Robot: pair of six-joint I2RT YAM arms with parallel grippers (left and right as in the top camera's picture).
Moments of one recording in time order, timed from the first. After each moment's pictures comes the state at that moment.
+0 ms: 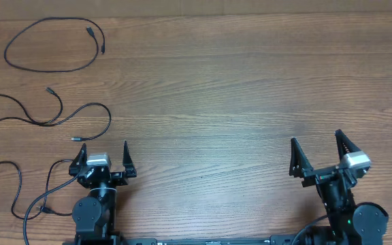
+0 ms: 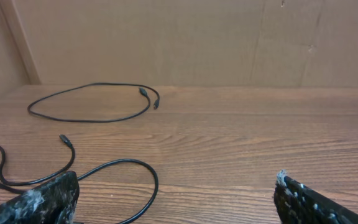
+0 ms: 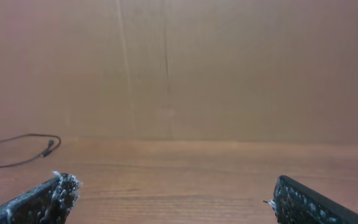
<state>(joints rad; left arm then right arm) 0.01 0.01 0.01 -0.08 -0.06 0.00 0.00 0.01 0.26 -0.16 -0.20 0.10</state>
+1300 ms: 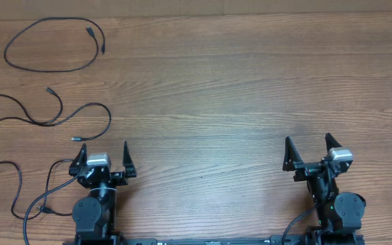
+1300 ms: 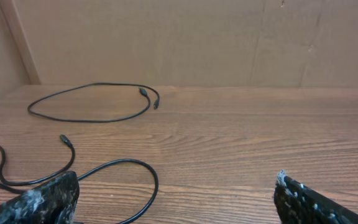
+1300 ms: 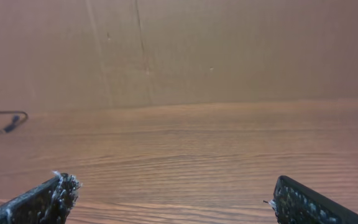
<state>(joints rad) 0.01 0.01 0.01 -0.08 -0.06 0.00 0.00 0.01 0.02 -0.03 -0.12 0.10</state>
